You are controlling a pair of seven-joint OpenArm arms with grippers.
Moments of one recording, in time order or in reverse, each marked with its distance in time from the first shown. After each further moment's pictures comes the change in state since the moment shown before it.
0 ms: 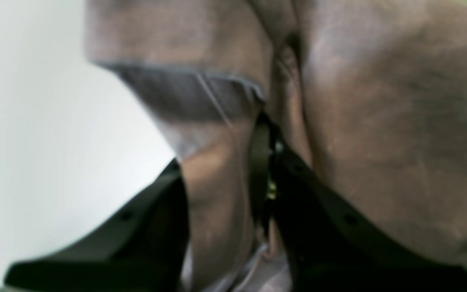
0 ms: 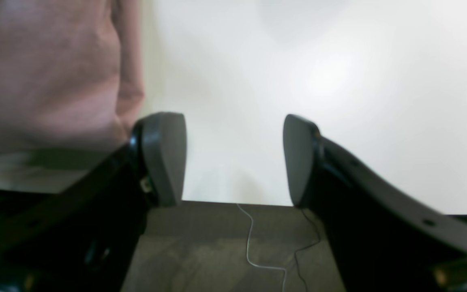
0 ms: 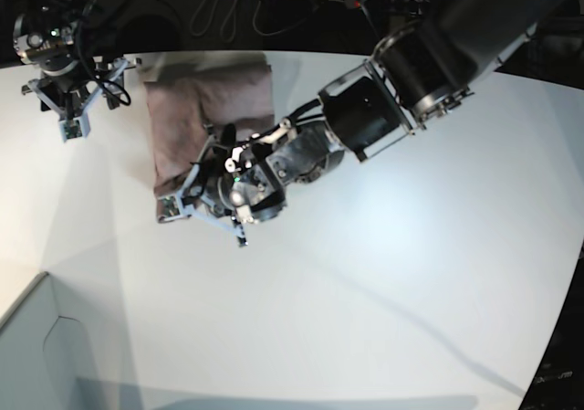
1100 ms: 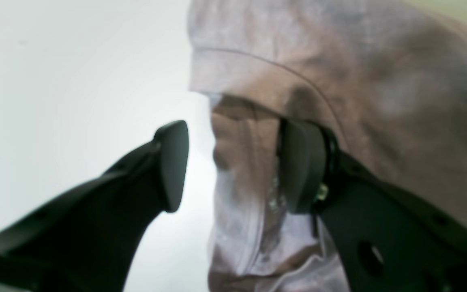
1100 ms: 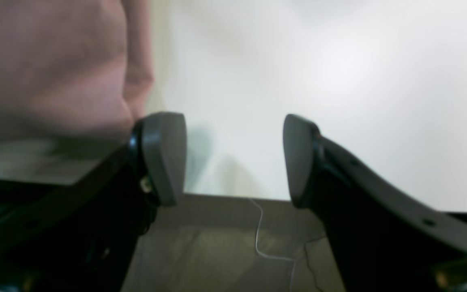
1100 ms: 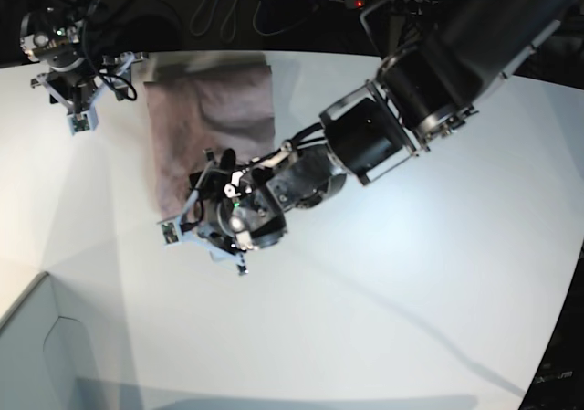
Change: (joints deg) left arm -4.2 -0.1 -0.2 0.2 -0.1 0.0 0.3; right arm 0.0 -0.1 -0.3 -3.6 0.0 0.0 -0.1
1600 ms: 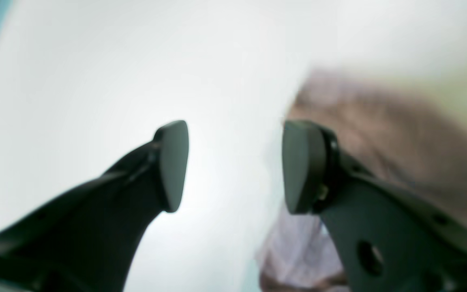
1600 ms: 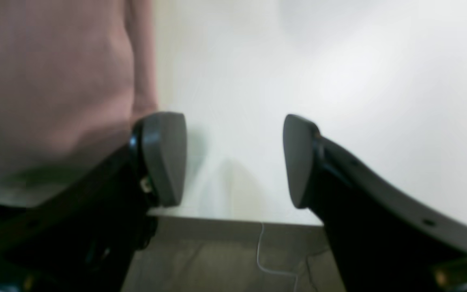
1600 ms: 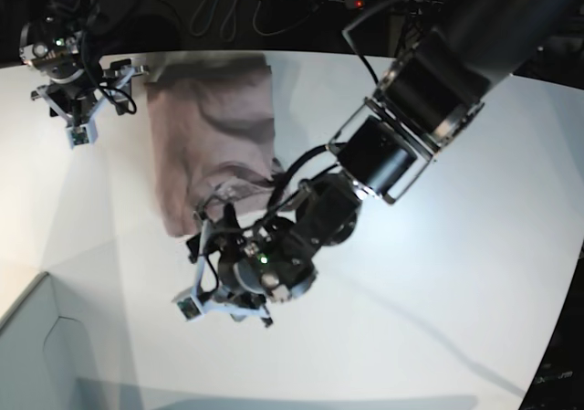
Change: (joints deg) left arm -0.6 -0.8 -17.8 6.7 0.0 0.0 0.4; right arm 2.2 0.0 -0.1 -0.3 0.2 0.0 0.5
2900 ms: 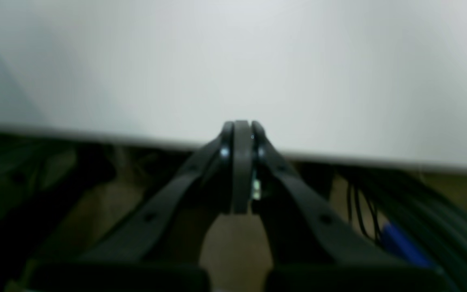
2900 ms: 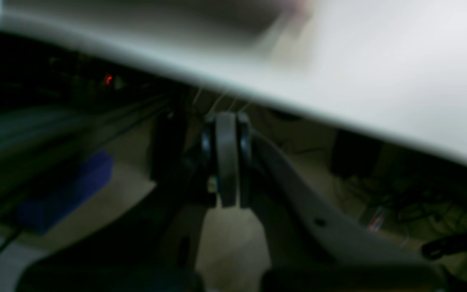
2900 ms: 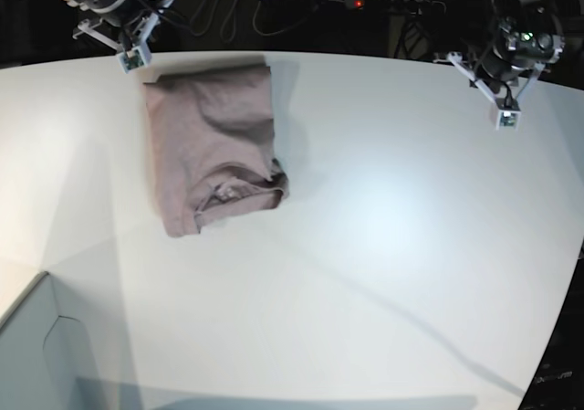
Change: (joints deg) left arm 60.7 -9.7 -66.6 50.1 -0.3 0.0 23.0; right arm -19.9 -3.0 -11.0 7.0 -0.2 0.0 1.8
